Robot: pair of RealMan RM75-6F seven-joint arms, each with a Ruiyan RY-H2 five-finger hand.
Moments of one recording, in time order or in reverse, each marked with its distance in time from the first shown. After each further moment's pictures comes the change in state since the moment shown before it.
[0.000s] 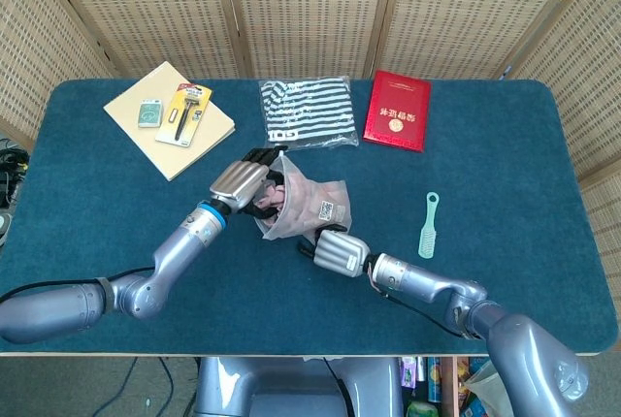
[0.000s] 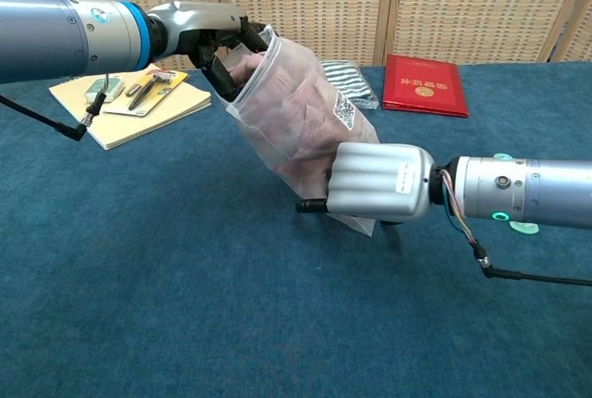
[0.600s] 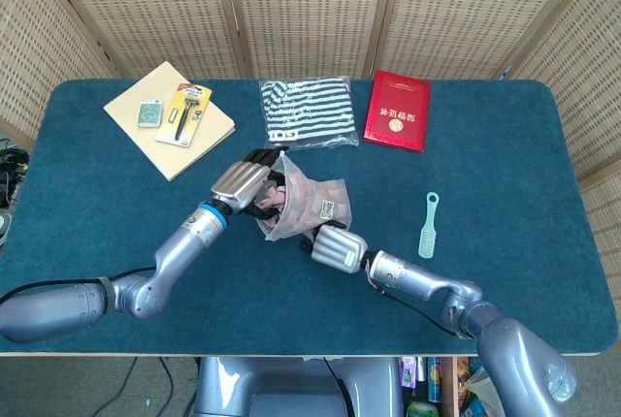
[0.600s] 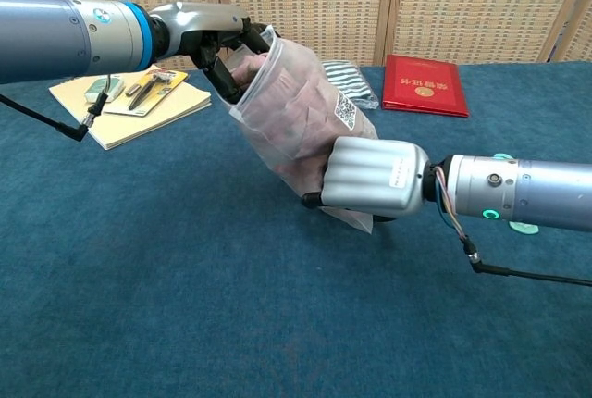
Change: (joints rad) left arm -0.011 -0.001 0.007 -0.001 -0.008 0.004 0.000; right arm 0.001 -0.049 -0.007 0.077 0.029 0.030 0.058
